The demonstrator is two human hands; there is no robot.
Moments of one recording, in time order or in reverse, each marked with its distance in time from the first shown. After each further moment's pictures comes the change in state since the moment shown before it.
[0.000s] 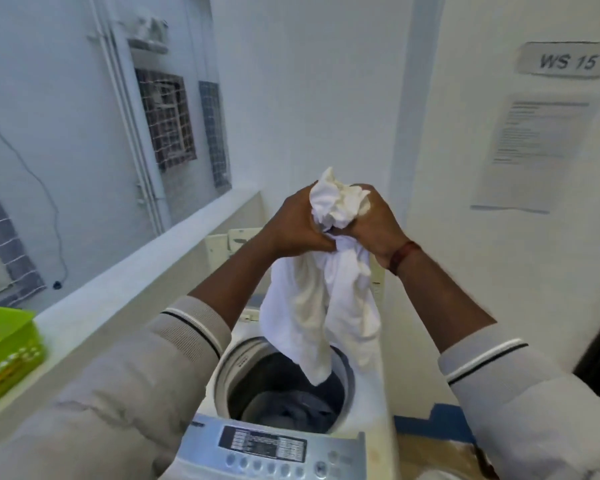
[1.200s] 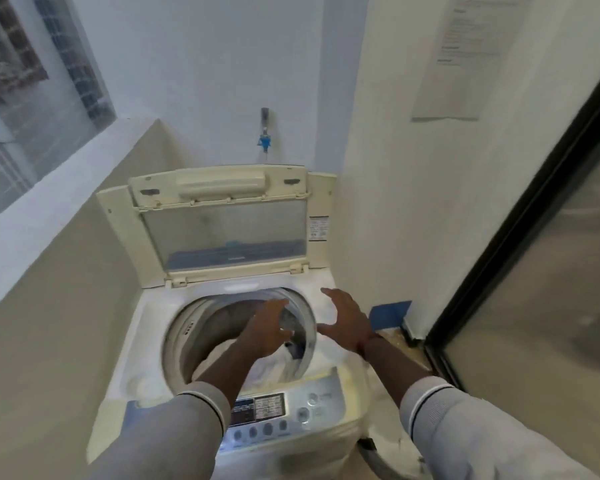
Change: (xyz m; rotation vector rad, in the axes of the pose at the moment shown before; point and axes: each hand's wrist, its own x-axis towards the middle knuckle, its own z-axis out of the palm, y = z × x) left_hand -0.184 -0.175 0.201 0.052 -0.631 -0.473; right_hand -0.204 0.244 0.079 -0.449 -0.229 0.658
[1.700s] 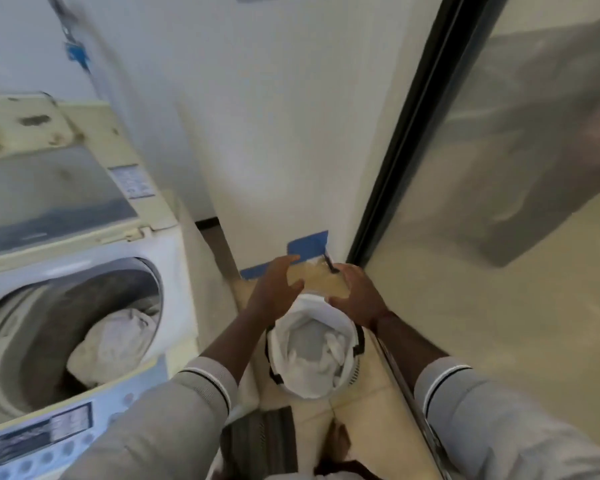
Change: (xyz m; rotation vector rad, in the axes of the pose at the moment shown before) left_hand 0.108 0.251 0.232 -0.198 -0.066 0.091; right_hand -0.088 0.296 -0.163 0.054 0.069 0.290
